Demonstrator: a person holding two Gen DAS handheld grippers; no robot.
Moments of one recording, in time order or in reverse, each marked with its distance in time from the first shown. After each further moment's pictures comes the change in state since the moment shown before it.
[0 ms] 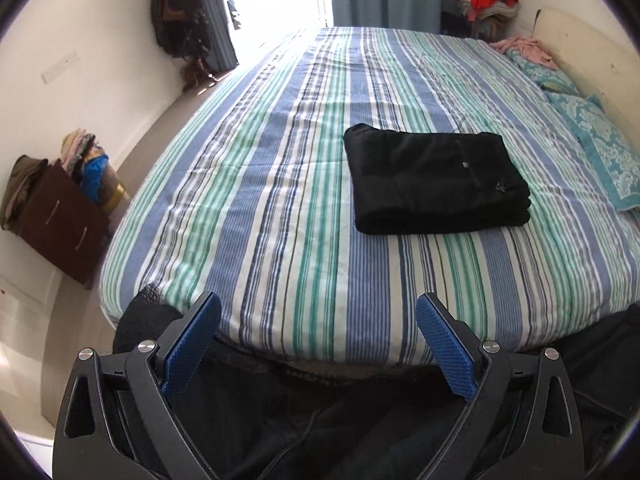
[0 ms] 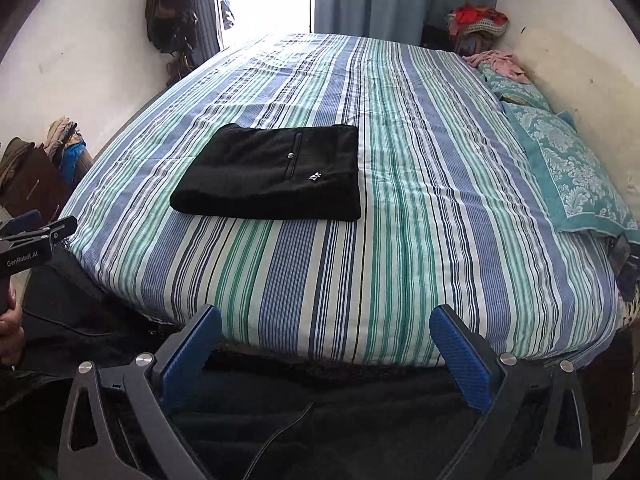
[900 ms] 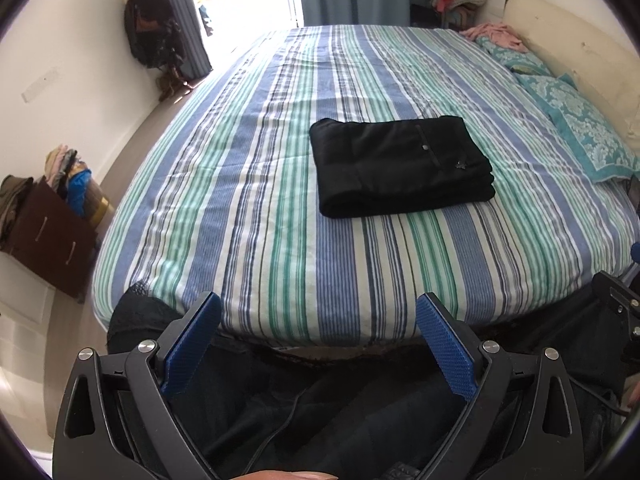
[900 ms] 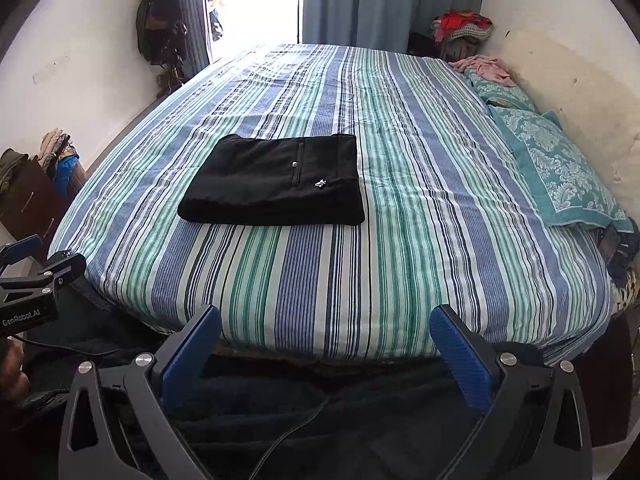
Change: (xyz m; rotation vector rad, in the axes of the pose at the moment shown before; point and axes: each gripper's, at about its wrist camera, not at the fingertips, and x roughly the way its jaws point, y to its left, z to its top) left arm -0.028 -0.026 -0.018 0.076 -0.007 -0.058; right arm -0.017 0.028 -0.008 0.030 -0.029 -0.041
